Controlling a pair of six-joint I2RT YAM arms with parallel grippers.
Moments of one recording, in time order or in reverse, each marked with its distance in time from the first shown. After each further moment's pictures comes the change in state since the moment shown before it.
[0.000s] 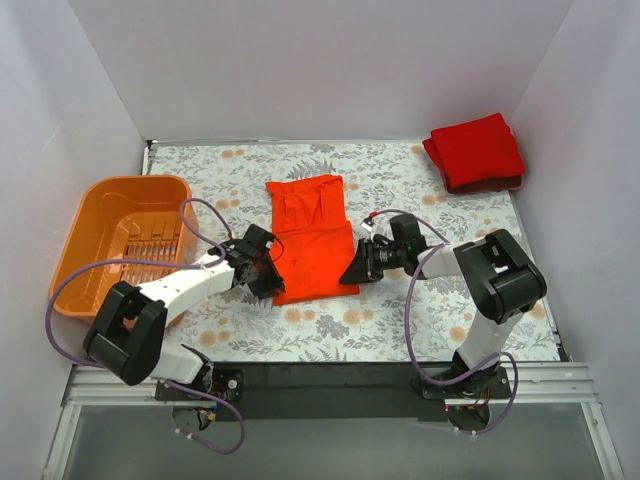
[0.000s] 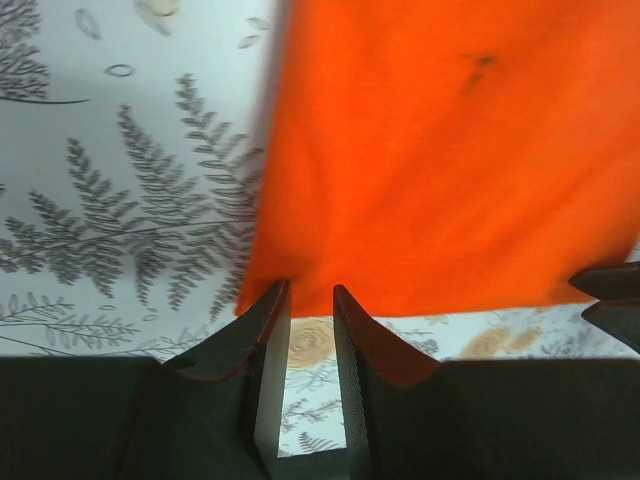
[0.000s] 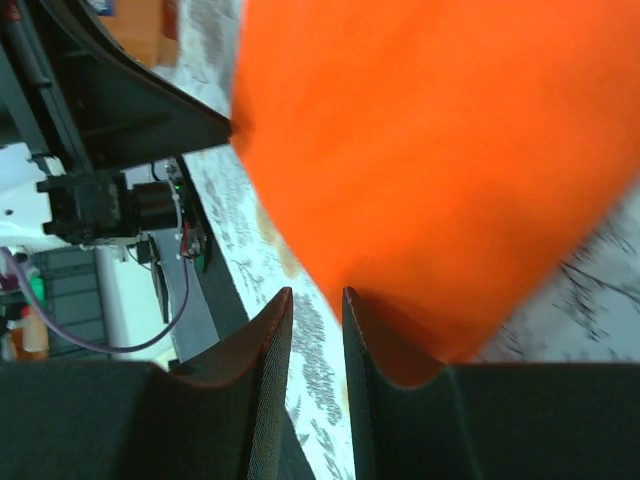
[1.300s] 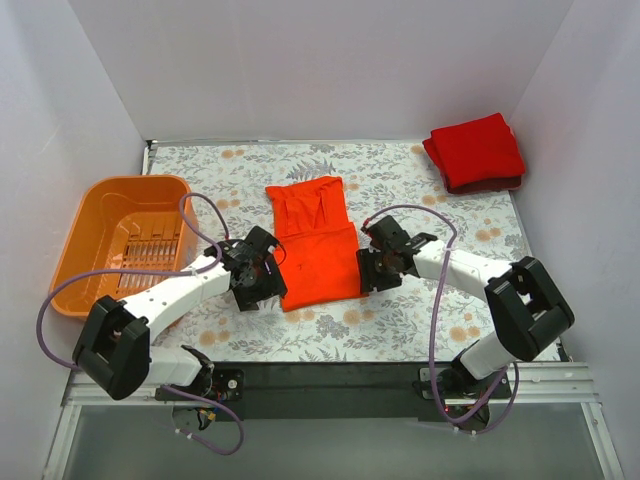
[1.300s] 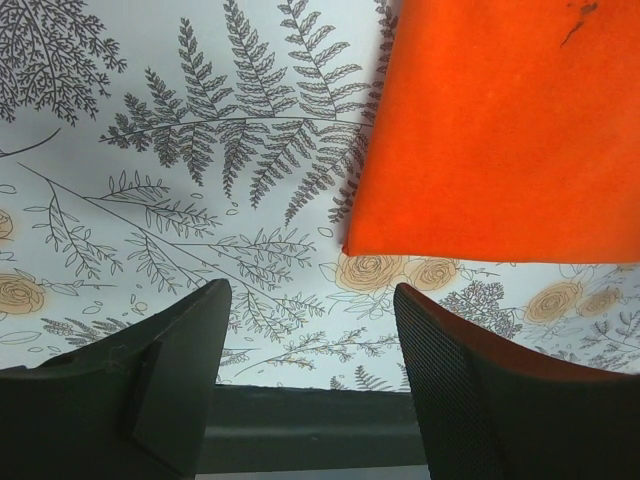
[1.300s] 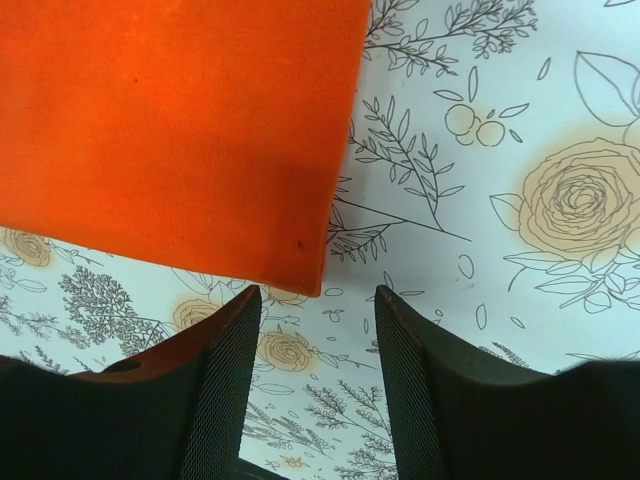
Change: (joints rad) left arm -0.050 -0.068 0.062 -0.298 -0.069 0.005; right arm 0.201 -0.226 0.144 -0.813 0.797 -0.216
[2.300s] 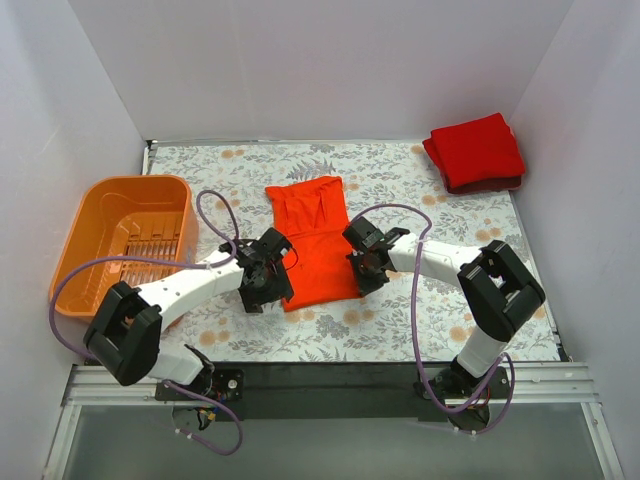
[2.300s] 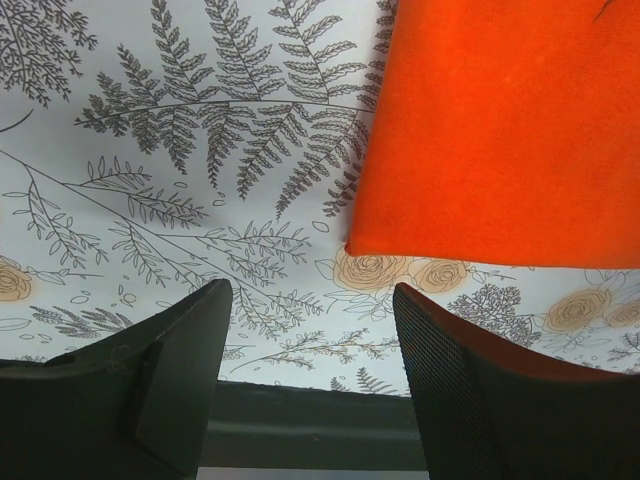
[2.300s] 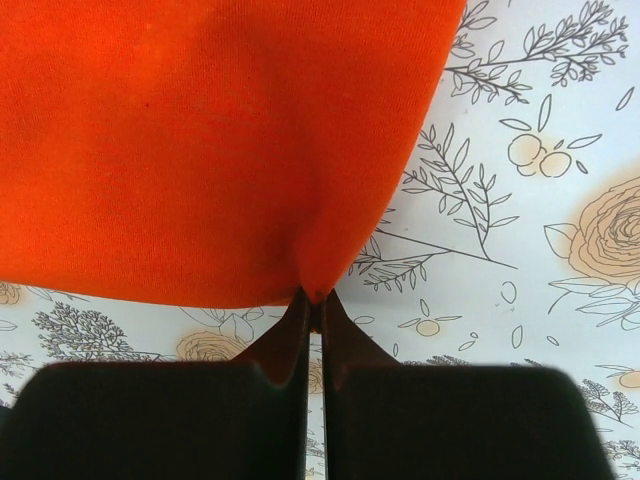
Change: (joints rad) left arm -0.072 0.081 0.047 -0.036 -0.042 -0.043; right arm 0.116 0.180 0.150 -0.105 0.116 0.033
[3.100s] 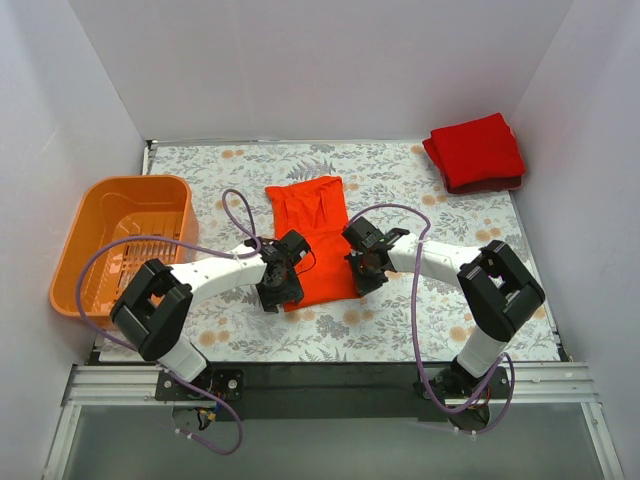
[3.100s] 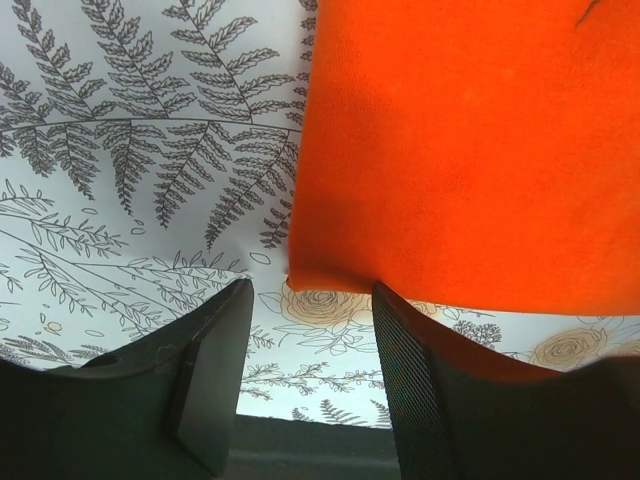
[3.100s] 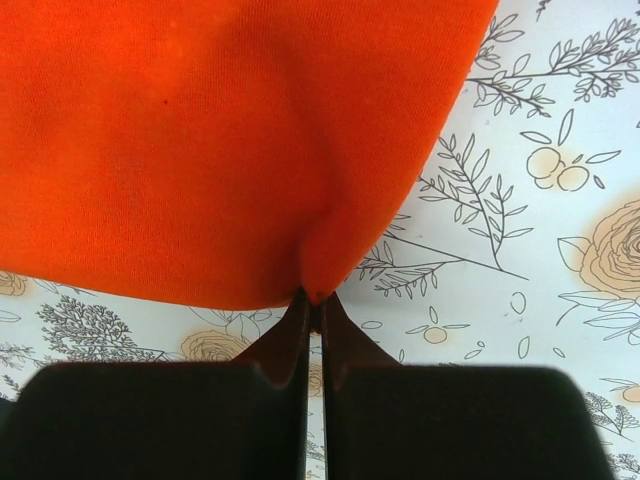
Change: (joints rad) left arm -0.070 0.185 0.069 0.051 -0.009 -0.072; right arm 0.003 0.000 -0.002 0.016 -0.023 -0.029
